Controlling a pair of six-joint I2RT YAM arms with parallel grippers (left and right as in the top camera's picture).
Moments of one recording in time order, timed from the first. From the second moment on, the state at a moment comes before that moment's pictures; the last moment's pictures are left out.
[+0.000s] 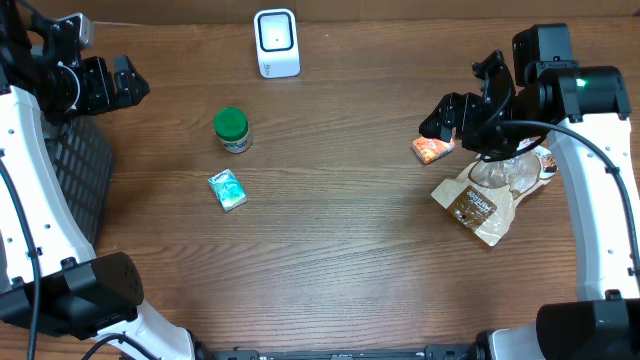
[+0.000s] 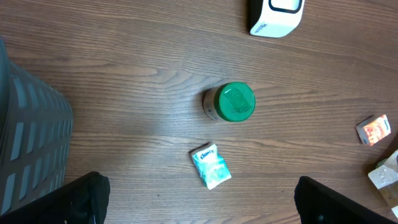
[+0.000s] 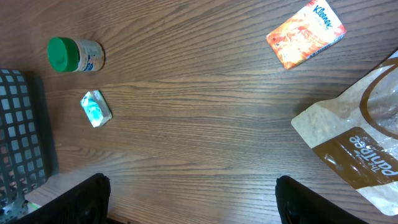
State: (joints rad) left arm 0.36 1.87 2.21 -1.50 0.38 0.12; right arm 0.03 1.63 1.71 -1.36 -0.43 0.23
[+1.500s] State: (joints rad) left arm 0.36 1.87 2.21 -1.50 0.38 0.12; right arm 0.05 1.63 1.72 -1.36 -0.43 0.21
